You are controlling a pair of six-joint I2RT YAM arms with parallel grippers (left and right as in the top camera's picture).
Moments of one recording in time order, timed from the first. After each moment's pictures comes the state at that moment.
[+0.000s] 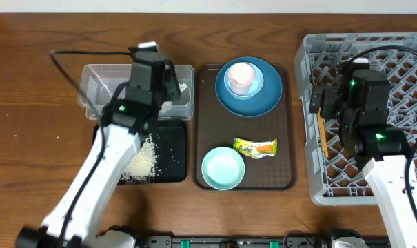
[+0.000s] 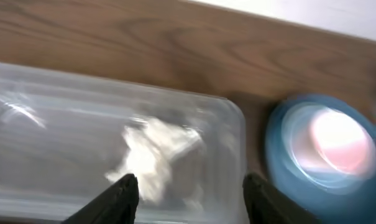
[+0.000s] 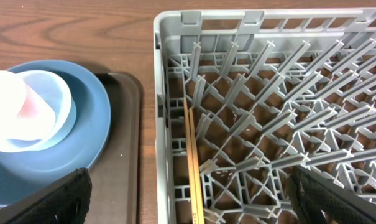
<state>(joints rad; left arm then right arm) -0.30 1.38 1.13 -0.49 -0.12 -0.40 0.07 1.21 0.99 -0.48 0.13 0.06</state>
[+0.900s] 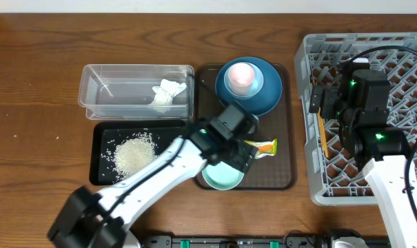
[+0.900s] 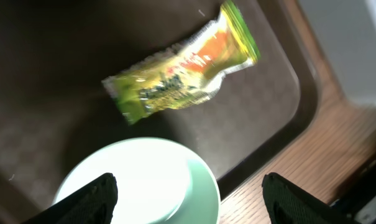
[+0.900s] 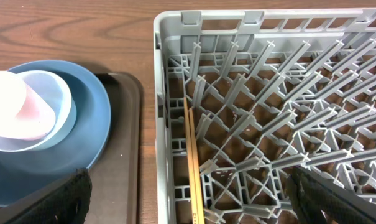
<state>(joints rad) -0.82 1.60 1.13 -0.70 0.18 -0.24 0.07 1.21 0.99 -0.48 0.13 0.06</state>
